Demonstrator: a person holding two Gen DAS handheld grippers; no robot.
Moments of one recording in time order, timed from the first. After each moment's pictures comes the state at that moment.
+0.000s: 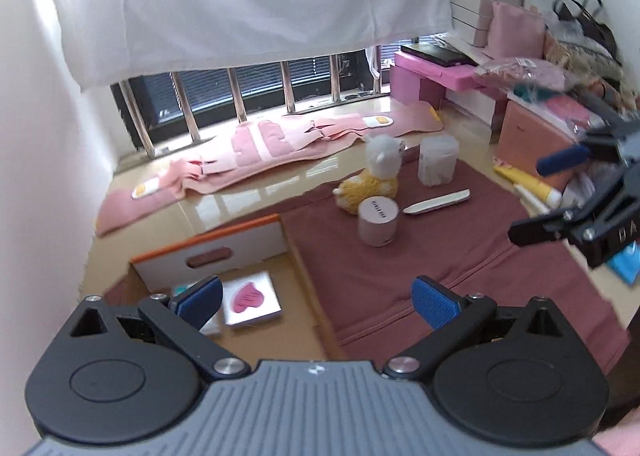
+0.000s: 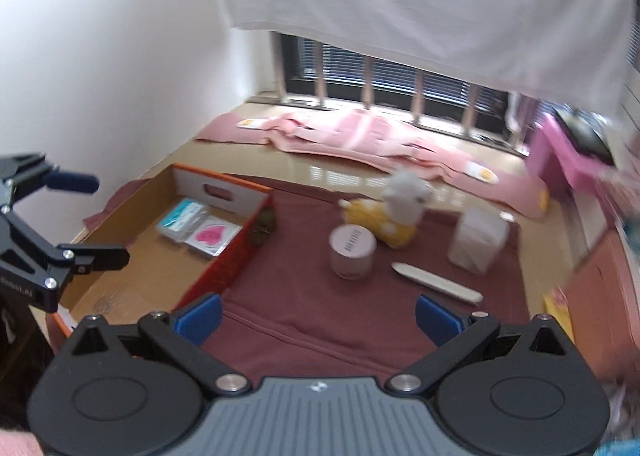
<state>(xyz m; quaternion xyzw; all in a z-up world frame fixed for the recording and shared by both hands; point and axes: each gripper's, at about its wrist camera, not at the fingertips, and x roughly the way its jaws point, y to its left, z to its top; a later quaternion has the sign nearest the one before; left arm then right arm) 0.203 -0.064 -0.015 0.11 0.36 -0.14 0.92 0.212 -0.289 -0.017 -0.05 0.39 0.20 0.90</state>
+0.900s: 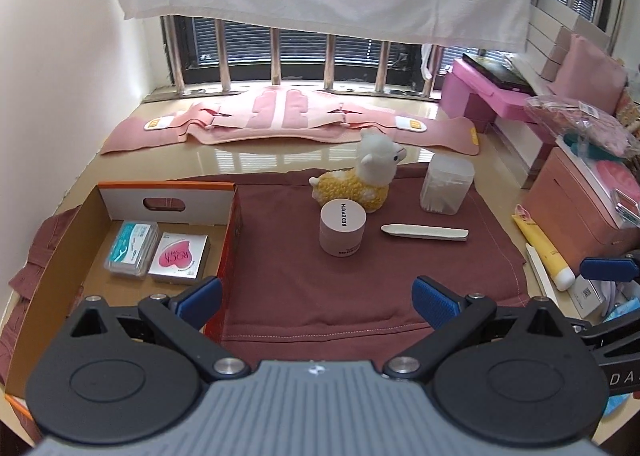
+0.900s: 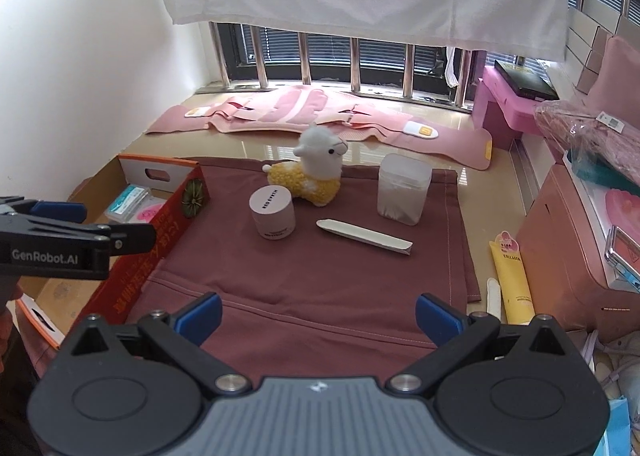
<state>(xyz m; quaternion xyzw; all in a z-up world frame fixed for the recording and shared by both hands) 0.217 -0.160 -0.049 0.00 0.40 -0.01 0.92 0.220 -0.363 -0.062 -0.03 0.41 0.16 0.90</state>
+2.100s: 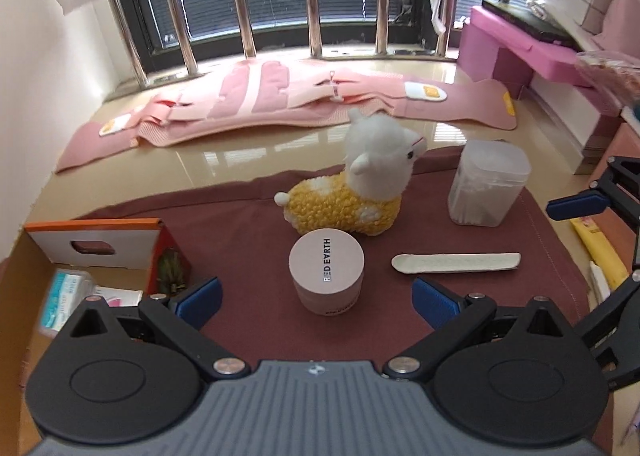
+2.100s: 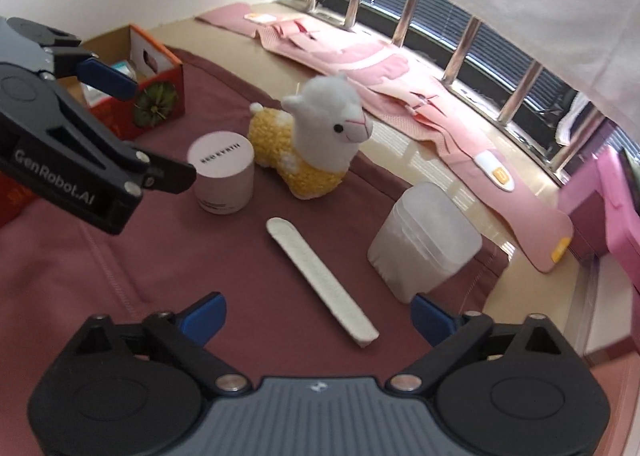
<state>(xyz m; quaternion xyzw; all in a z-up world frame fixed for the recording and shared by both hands) 0.358 -0.206 -0.128 0.05 0.44 0.00 0.90 0.381 -0.349 -0.146 -0.26 0.42 0.30 0.82</state>
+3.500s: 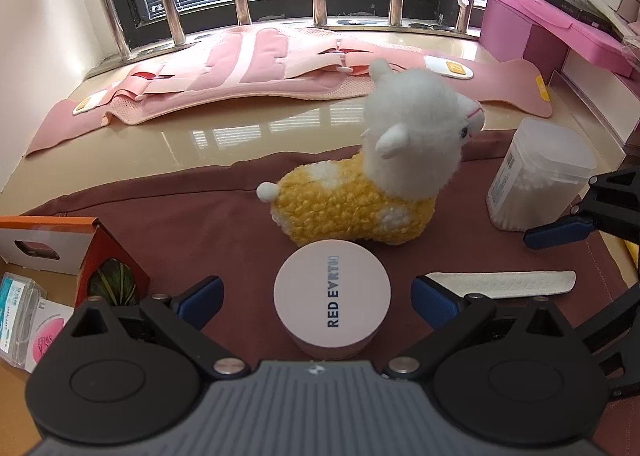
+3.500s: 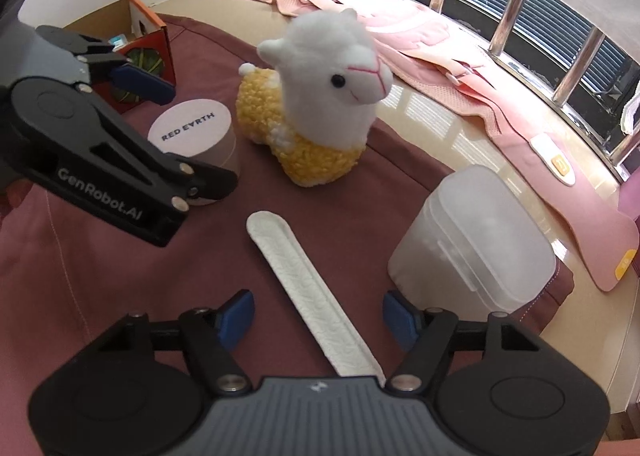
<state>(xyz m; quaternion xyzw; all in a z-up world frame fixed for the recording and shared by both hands) 0.407 -0.201 -0.179 0.04 0.46 0.00 0.89 0.432 -0.342 -0.194 -0.25 0.46 0.36 0.78</state>
